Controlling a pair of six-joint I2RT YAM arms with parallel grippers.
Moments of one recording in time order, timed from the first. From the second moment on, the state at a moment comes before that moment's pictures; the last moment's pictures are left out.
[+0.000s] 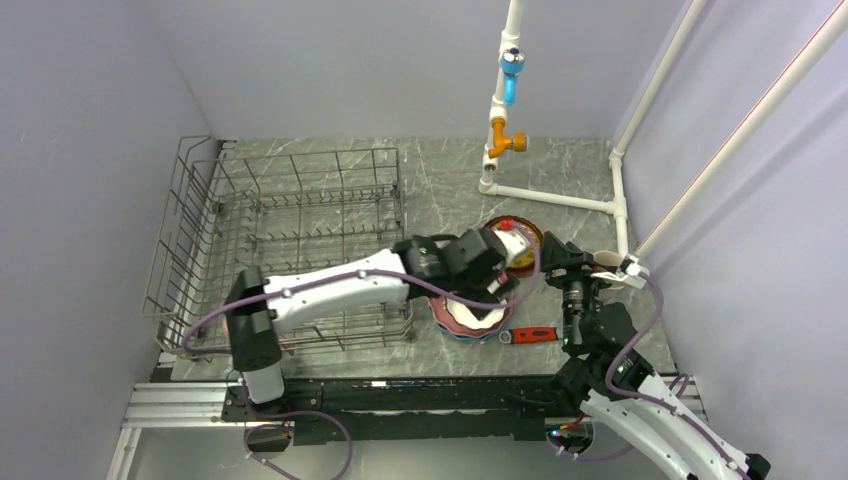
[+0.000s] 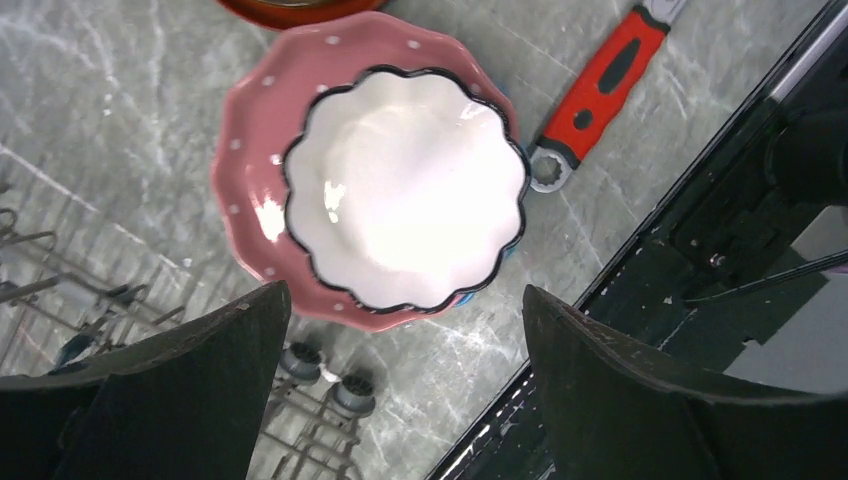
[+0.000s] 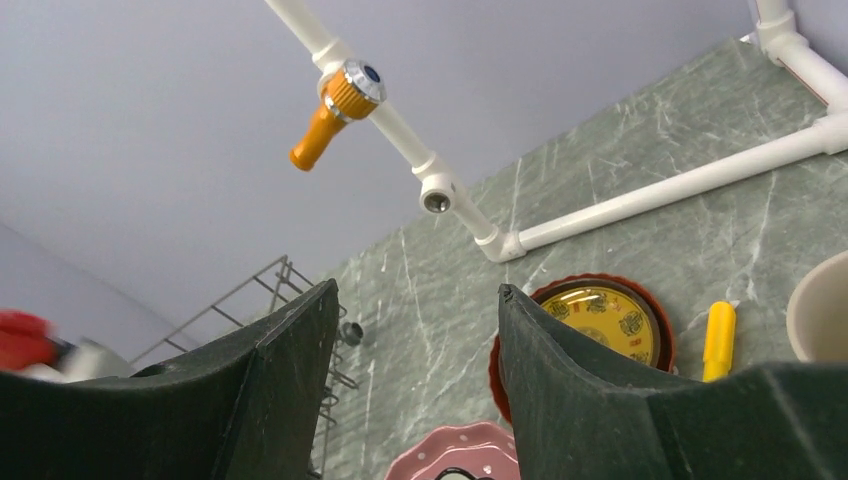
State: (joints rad) left arm -1.18 1.72 1.63 -0.74 -0.18 -0.22; right arm 0.77 0.26 0.37 0.13 0.86 0.44
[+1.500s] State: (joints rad) left arm -1.30 1.89 1.46 -0.56 -0.27 -0.06; right arm 0.76 0.20 0.53 -0.17 1.05 0.52
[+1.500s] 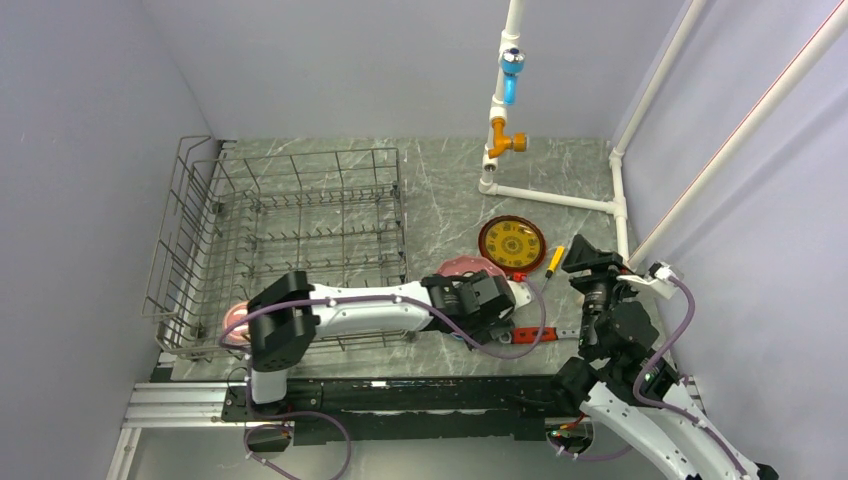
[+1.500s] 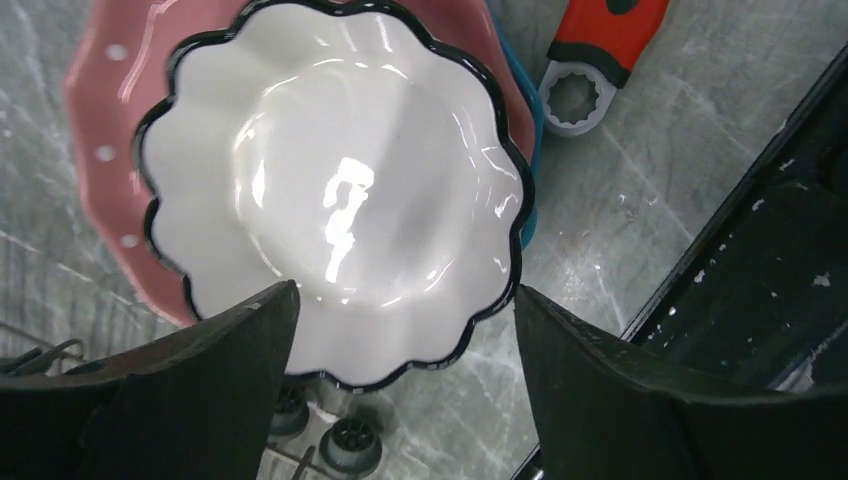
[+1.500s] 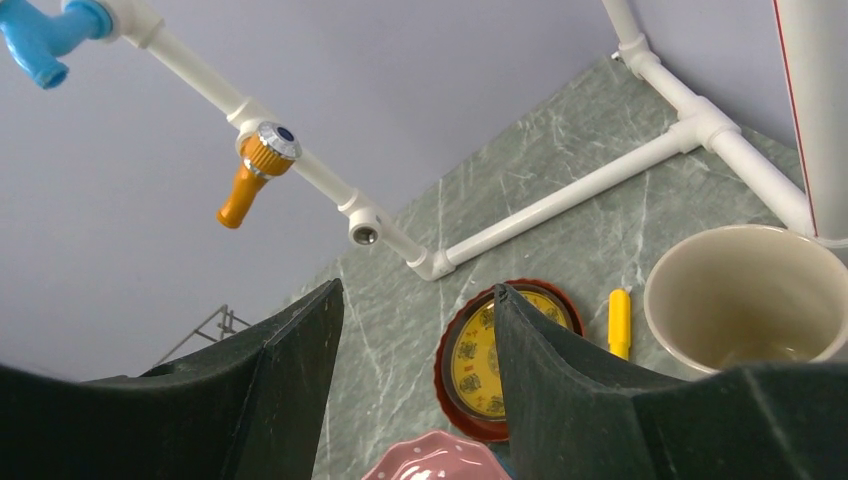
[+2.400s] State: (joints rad) left arm -1.05 1.89 1.44 -0.56 -0.16 -0.17; right arm 0.76 0.23 0.55 -0.24 1.03 0.54
